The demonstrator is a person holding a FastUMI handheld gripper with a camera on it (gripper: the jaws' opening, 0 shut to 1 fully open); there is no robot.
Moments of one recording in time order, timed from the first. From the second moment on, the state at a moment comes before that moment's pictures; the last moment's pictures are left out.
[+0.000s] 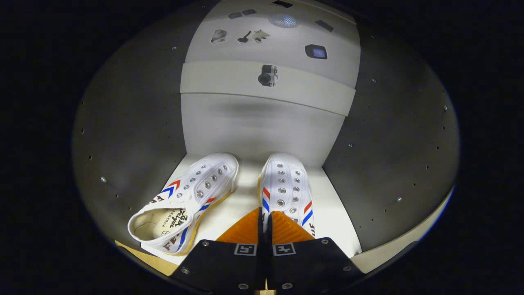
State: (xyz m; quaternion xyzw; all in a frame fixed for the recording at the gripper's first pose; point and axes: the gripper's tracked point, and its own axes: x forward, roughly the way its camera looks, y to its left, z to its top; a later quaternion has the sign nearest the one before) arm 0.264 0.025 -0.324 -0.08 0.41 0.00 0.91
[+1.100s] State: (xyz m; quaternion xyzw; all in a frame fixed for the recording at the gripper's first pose) arm 0.149 0.019 -0.186 -0.04 0.30 0.05 0.95
